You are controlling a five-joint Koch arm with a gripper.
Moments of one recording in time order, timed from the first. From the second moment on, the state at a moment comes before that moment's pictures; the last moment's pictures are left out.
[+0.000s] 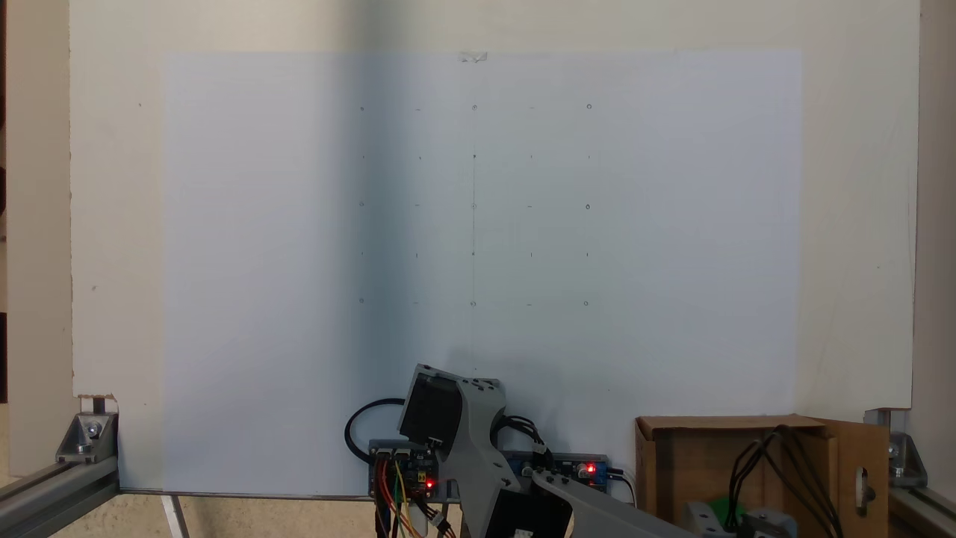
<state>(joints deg) 107.0 76.6 35.7 95.5 -17.1</state>
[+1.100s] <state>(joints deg) 22.9 96.8 21.6 98.3 -9.2</state>
